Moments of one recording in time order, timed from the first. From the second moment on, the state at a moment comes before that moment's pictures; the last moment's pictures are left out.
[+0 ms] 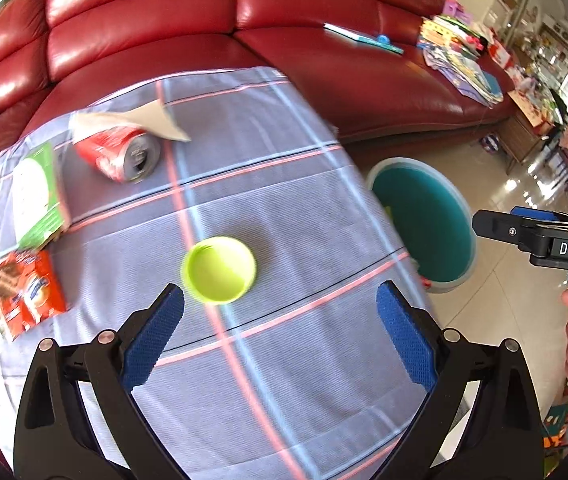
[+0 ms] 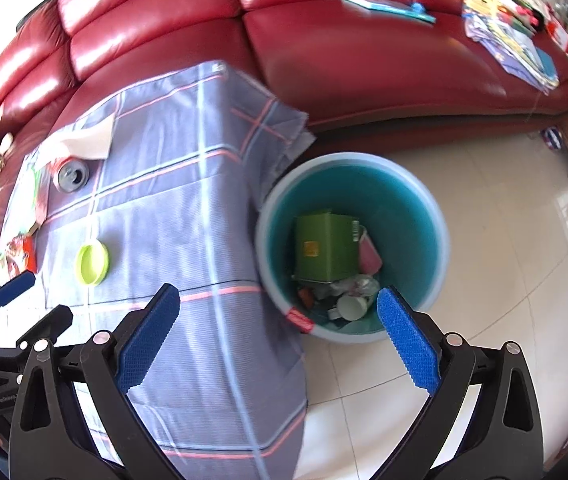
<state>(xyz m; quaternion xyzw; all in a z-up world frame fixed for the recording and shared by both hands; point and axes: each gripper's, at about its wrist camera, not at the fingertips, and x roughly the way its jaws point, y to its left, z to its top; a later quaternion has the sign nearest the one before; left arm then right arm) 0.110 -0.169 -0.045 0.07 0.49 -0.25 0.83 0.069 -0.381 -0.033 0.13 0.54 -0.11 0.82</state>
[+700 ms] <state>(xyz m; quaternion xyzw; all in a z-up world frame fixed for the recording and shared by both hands) 0.116 0.050 -0.066 0.01 0.50 -0.14 0.85 0.142 -0.178 -0.045 0.04 0.59 0.02 0.81</state>
